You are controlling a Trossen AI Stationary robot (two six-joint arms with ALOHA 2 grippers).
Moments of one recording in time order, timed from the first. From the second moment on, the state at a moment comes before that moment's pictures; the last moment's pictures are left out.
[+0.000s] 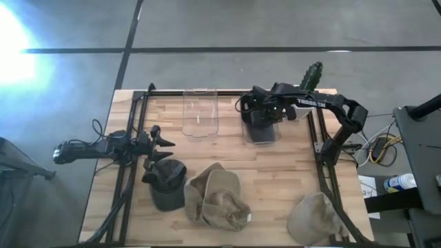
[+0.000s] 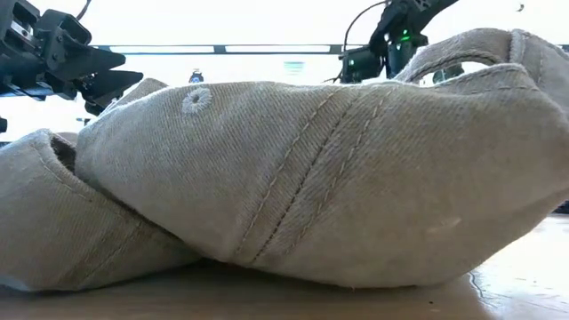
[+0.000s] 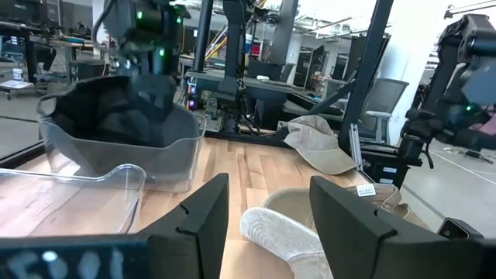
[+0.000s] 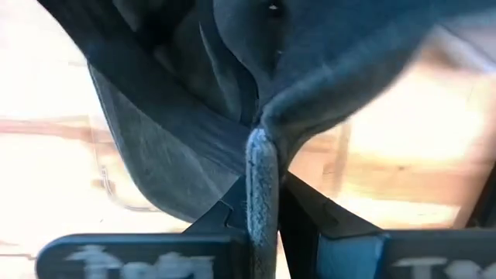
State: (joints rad) left arm 0.03 0.03 0.01 0.03 0.08 -0.17; right arm -0.50 1.67 1.30 -1.17 0.04 0.98
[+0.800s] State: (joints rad) left arm 0.03 0.03 0.01 0.06 0.09 -0.19; right arm -0.40 1.61 1.47 -1.11 0.16 0.91
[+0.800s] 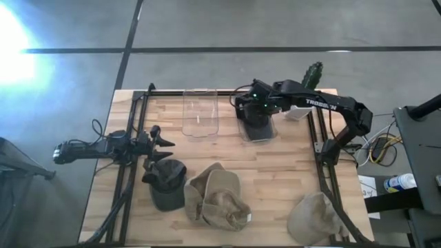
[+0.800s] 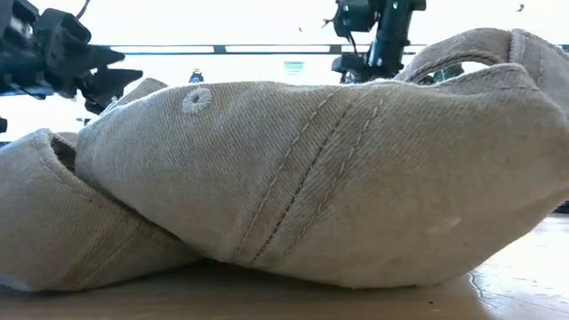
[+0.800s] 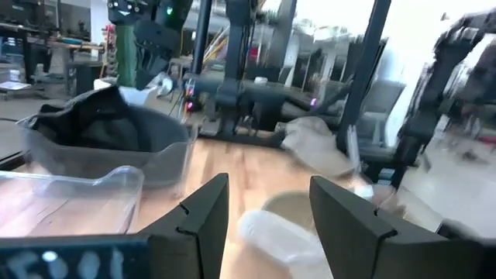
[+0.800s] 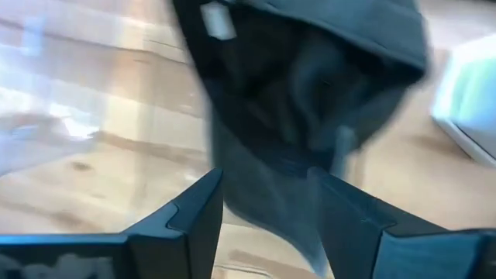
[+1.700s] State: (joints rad) left arm 0.03 0.04 0.04 0.47 -0.16 -1.02; right arm -0.35 1.62 1.51 -1.00 0.05 0.83
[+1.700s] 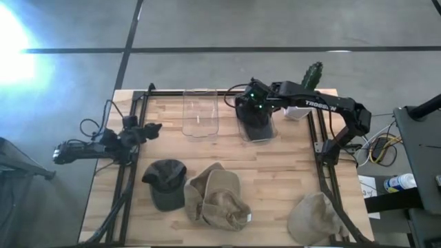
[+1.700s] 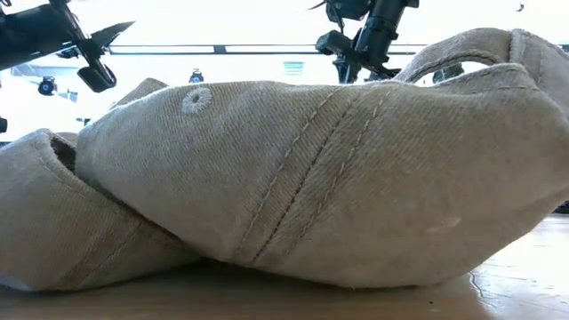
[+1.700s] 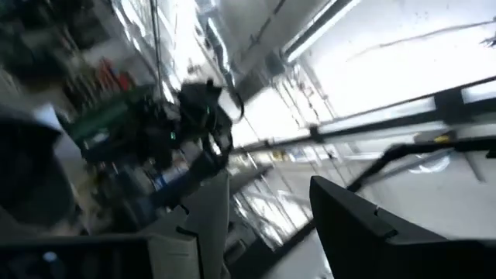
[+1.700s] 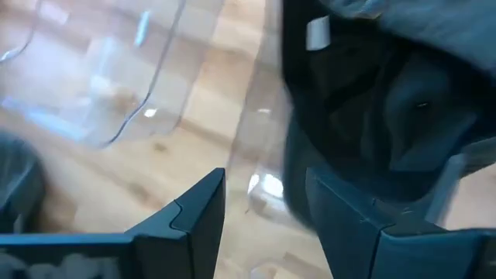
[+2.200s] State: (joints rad) left arm -0.03 0.31 0.32 -0.27 0.07 -0.94; right arm -0.17 1.62 1.50 -0.87 -0.03 0.56
